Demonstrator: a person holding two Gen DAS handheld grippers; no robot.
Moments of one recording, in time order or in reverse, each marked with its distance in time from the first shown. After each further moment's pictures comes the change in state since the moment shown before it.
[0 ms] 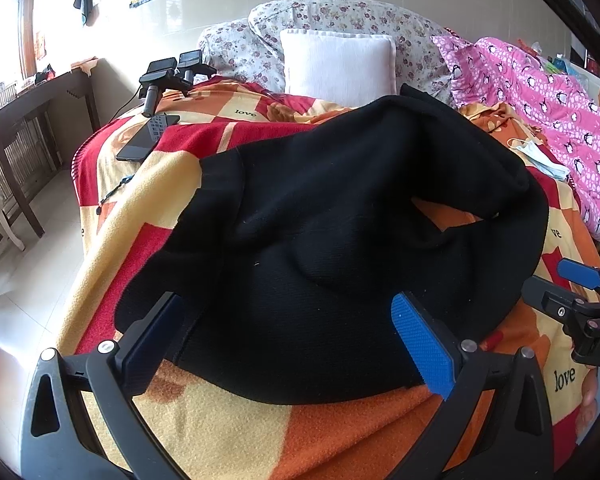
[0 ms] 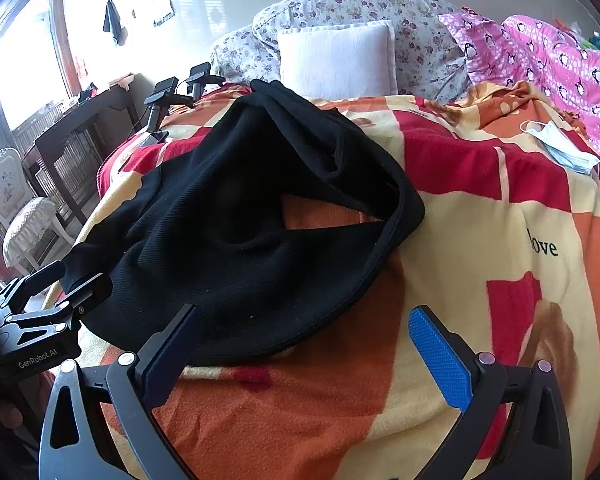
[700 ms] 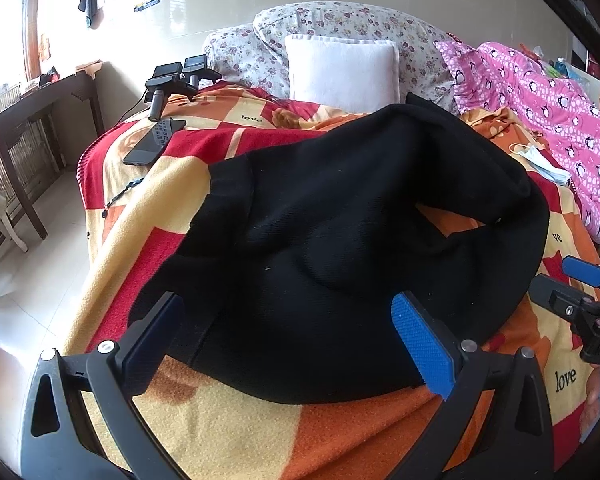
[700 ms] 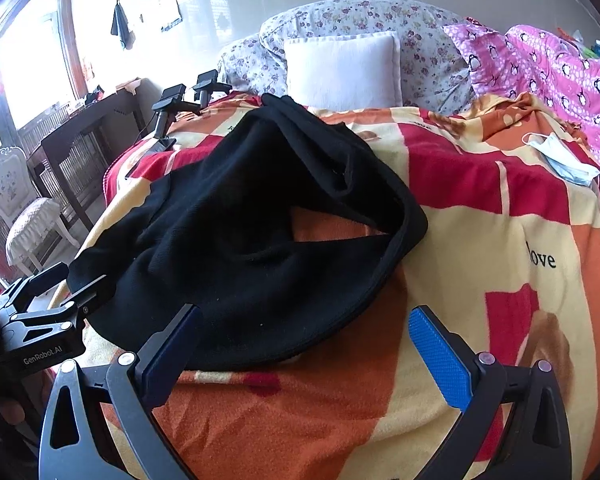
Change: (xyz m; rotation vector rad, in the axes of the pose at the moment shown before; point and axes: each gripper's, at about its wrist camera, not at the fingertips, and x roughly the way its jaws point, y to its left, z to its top) left arm -0.004 0.005 0.000 -0.005 -0.019 0.010; right arm -0.008 0.006 0.002 -0.020 -0.030 0.008
